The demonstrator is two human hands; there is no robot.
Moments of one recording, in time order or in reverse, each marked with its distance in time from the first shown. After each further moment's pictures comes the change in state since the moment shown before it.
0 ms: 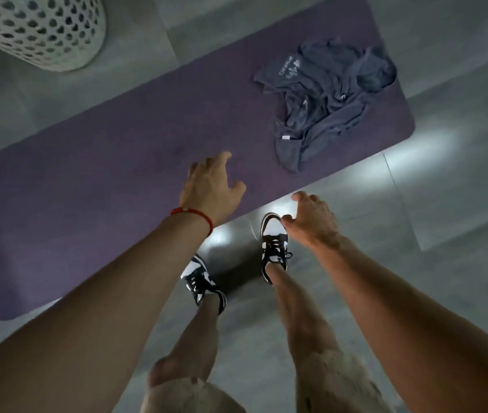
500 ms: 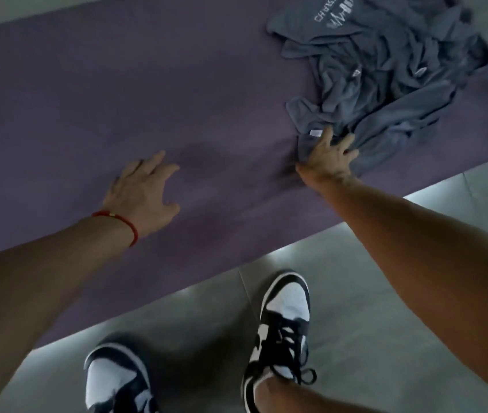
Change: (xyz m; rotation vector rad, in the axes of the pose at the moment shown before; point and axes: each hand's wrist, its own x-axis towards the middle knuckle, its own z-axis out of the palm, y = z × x) left_hand 0.263 -0.252 0.219 0.320 -0.007 0.081; right_hand 0.403 0.028 0.149 0.019 0.274 0.223
